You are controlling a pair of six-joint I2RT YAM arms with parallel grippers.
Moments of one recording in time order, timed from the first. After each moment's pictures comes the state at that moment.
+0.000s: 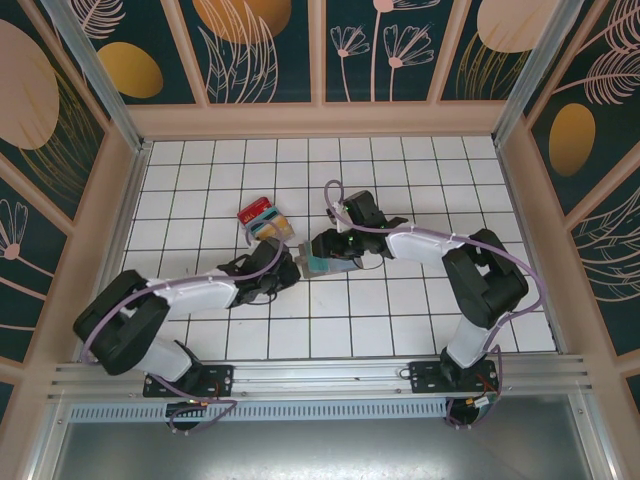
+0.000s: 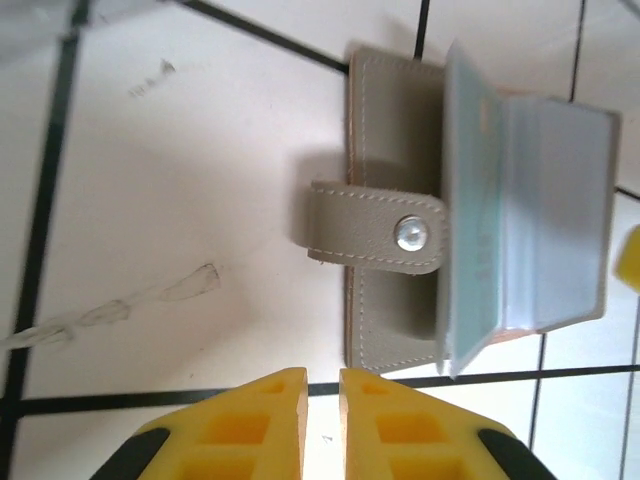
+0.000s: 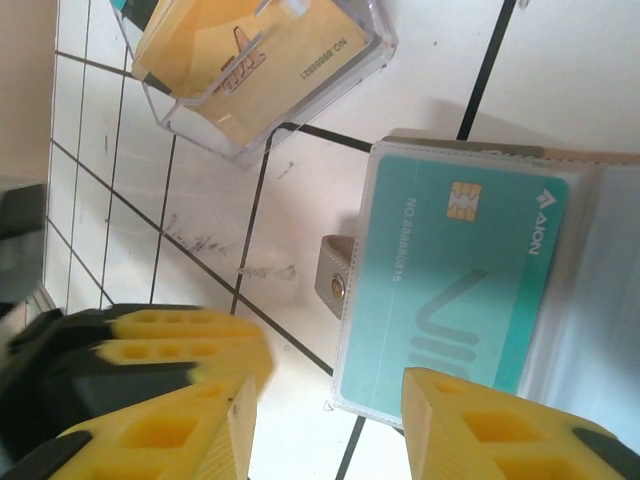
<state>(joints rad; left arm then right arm) -0.75 1.45 0.60 -0.03 -0.03 -1.05 0.64 1.73 0.99 -0.15 -0.54 0.56</state>
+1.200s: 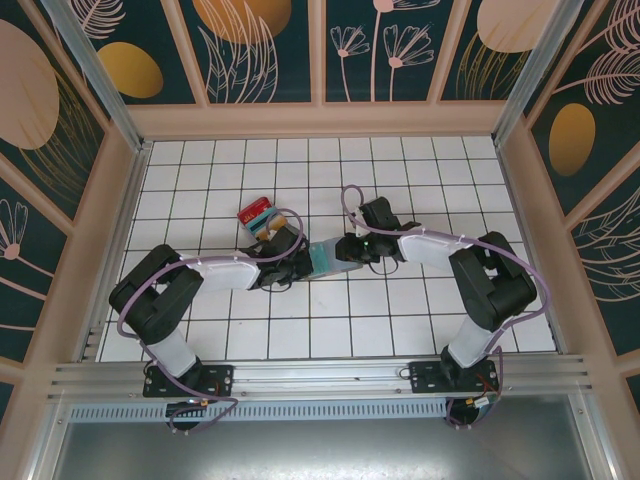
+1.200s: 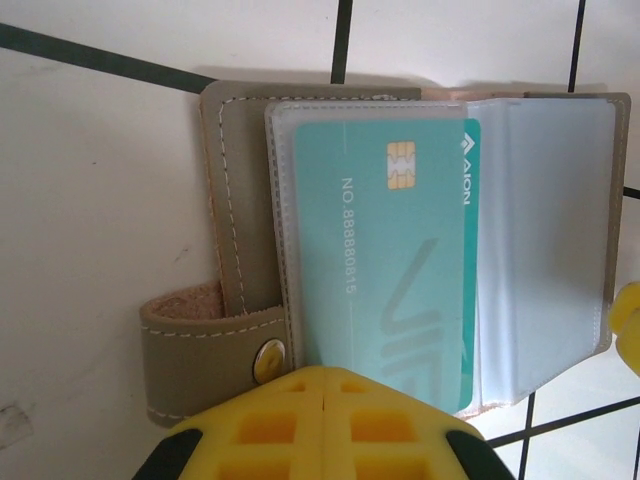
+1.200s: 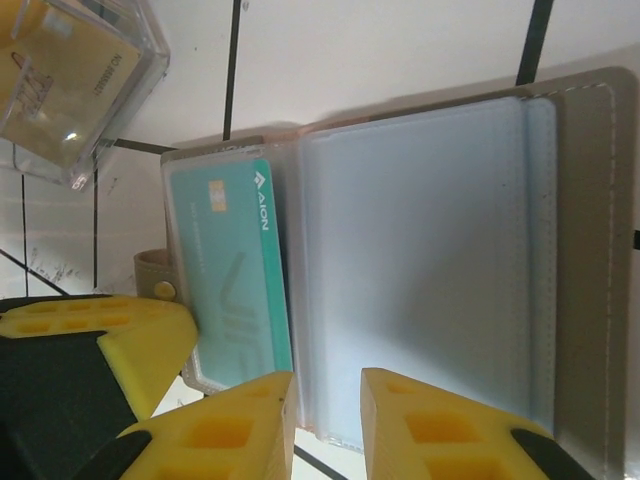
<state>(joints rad) -0.75 1.70 0.79 -0.02 0.05 -1.00 0.56 1.69 0.89 -0.19 -0.42 0.54</state>
